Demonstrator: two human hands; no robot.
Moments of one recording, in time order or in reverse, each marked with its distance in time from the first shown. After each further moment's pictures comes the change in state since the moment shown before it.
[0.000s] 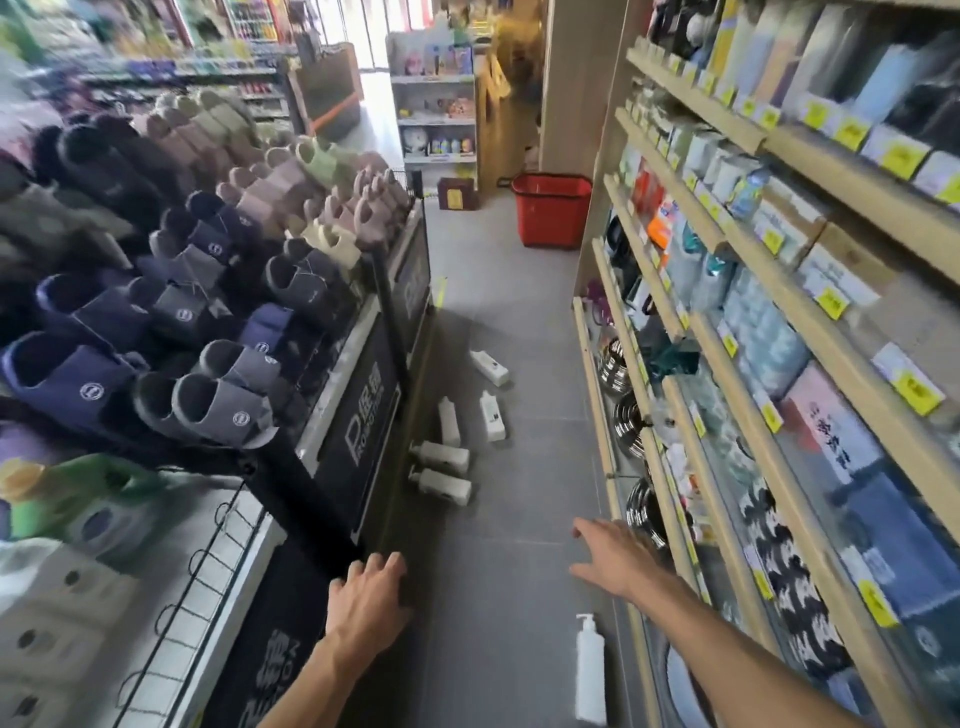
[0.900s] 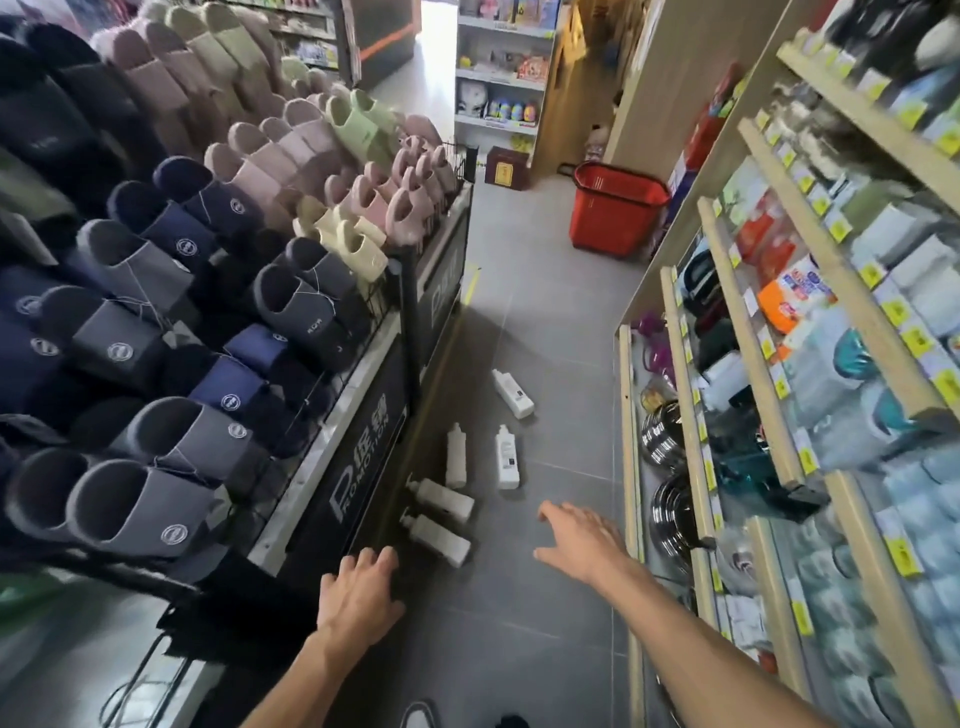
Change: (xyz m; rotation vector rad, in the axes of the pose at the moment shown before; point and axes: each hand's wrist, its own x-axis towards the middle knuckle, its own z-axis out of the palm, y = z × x) left_hand 0.327 -0.044 -0.082 -0.145 -0.073 -0.104; right_hand 0.368 -0.079 -0.133 -0.088 -0.106 -0.098
